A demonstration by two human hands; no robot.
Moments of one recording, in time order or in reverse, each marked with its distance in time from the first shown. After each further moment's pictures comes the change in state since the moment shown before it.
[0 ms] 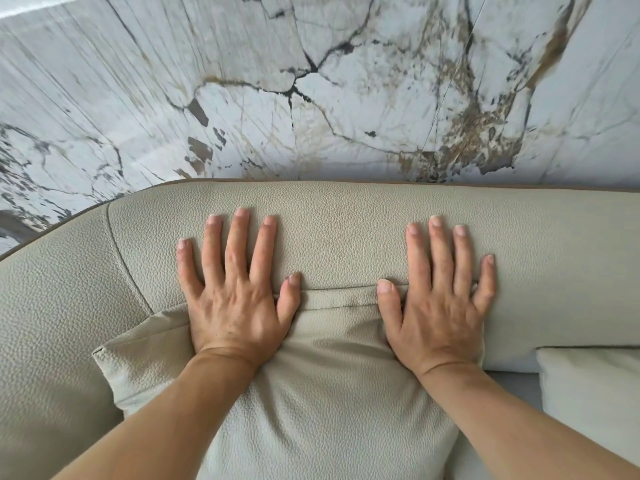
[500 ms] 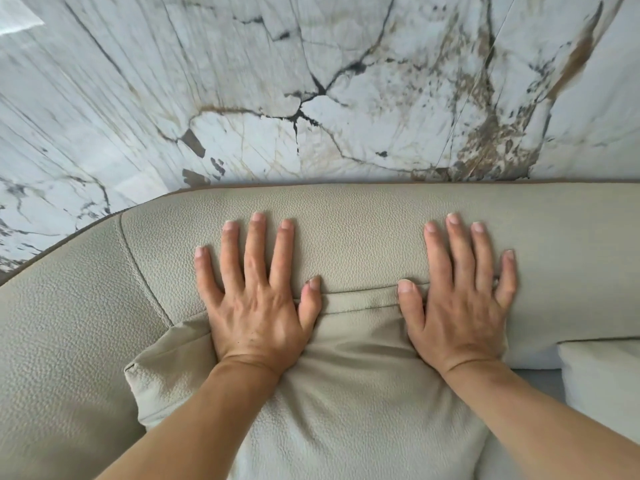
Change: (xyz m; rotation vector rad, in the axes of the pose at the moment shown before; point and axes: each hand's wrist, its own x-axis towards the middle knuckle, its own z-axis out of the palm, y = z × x) left_hand 0.039 -0.003 0.026 -0.050 0.036 0.041; right_hand 0.030 -0.006 0.022 -0.030 0.048 0.054
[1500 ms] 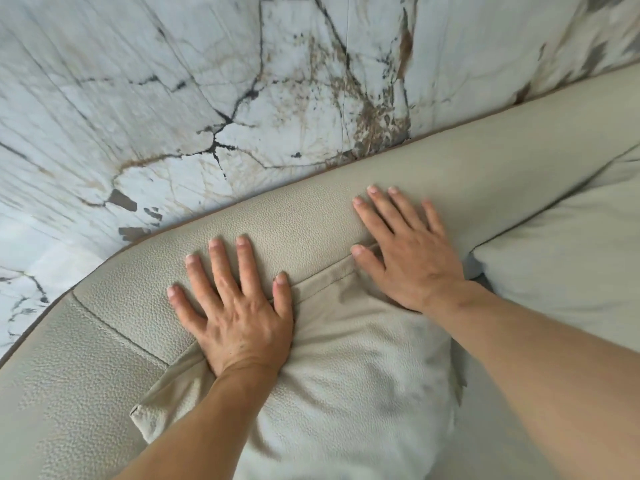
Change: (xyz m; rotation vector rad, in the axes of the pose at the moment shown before) left_hand 0.004 -0.006 -0.017 -0.169 -0.223 0.006; right_hand 0.005 -0.008 -0.050 -0.080 -0.380 0.091
